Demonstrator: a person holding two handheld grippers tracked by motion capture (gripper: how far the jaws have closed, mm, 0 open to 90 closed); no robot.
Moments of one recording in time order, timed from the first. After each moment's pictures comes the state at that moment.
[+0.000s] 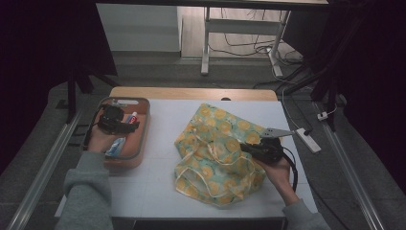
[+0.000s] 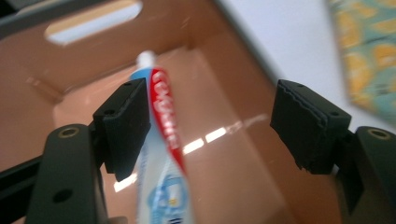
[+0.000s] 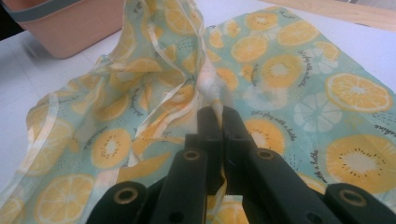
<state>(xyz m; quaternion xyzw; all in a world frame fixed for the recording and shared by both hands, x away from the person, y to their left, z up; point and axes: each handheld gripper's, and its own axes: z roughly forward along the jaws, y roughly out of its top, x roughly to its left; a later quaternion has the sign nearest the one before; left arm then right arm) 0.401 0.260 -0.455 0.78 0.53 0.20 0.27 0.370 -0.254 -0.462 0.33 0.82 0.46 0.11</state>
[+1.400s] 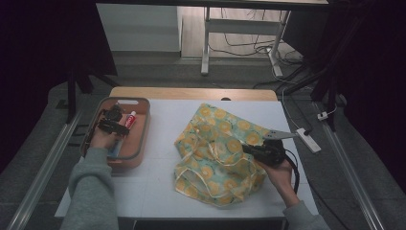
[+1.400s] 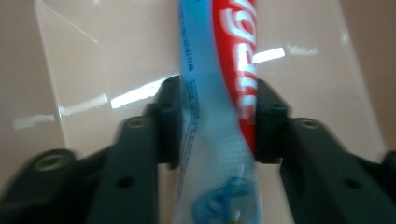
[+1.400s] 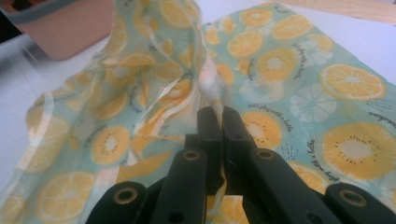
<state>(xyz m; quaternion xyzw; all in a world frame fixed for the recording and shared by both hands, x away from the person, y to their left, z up) 0.440 0.290 -0.506 0.76 0.62 0.11 0.17 0.364 -0.262 -0.464 0.35 0.81 0.46 0.11</state>
